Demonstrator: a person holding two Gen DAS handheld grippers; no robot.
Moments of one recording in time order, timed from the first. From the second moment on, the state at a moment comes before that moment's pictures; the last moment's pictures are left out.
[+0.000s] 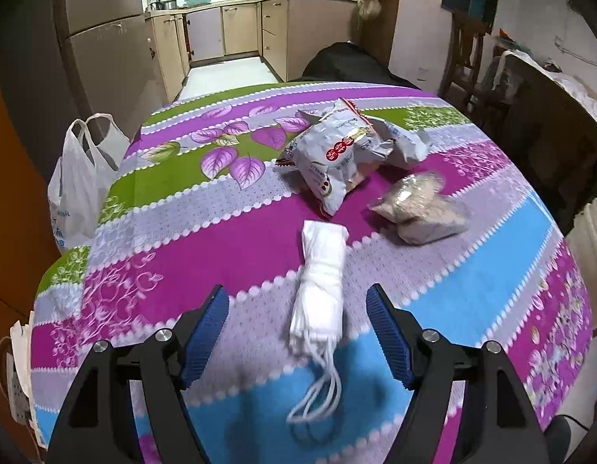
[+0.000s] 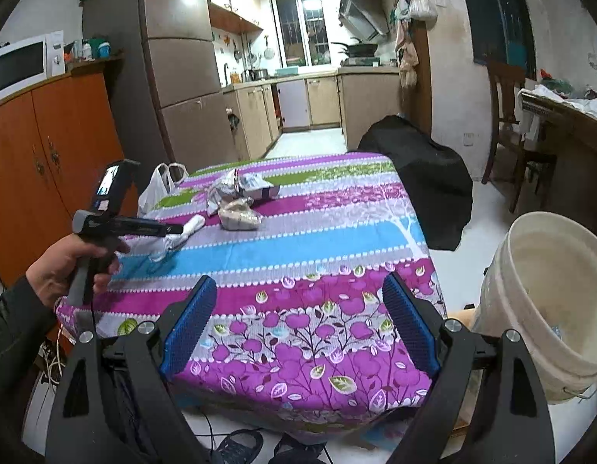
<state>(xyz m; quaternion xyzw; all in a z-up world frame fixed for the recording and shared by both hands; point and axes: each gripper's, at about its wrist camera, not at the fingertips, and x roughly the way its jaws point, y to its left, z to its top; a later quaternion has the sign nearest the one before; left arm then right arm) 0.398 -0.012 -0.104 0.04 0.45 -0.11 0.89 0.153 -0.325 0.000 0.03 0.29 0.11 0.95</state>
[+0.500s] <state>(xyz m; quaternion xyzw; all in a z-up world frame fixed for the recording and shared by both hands) 0.391 -0.008 -0.111 0.03 0.42 -0.13 0.90 0.279 -0.246 -0.022 -0.01 0.35 0.24 0.91</state>
